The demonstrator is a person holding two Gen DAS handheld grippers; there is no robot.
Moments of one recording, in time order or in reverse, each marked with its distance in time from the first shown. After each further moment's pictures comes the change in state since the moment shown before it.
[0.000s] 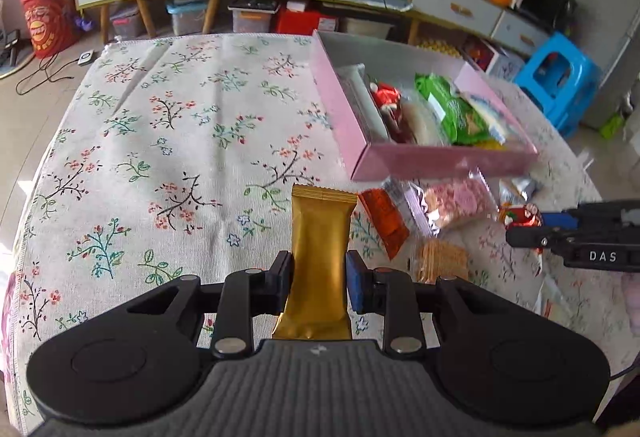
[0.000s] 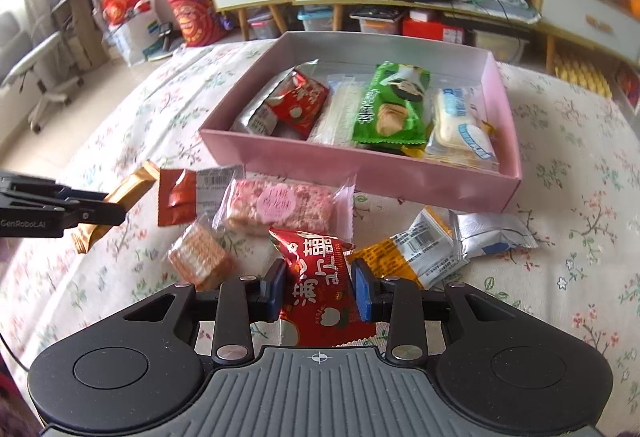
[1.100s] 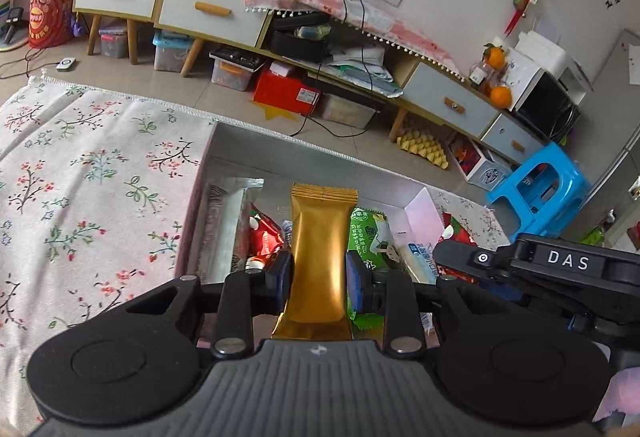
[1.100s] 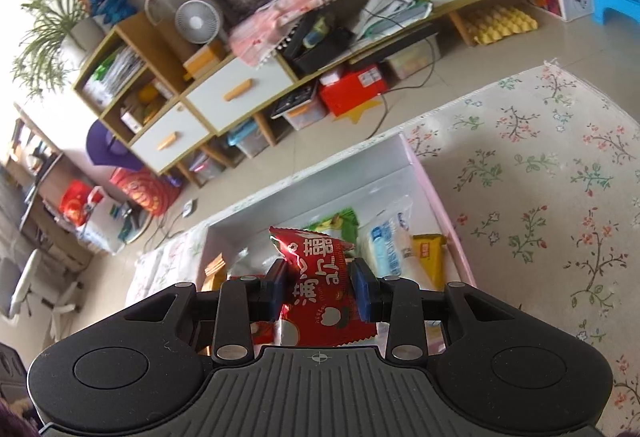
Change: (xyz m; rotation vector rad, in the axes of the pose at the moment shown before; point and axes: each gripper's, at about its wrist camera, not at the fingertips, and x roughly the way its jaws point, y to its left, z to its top) left arm 0.072 -0.079 0.077 -0.199 -0.220 -0.083; right arm 0.015 -0.082 0.081 0.513 -0.241 0.021
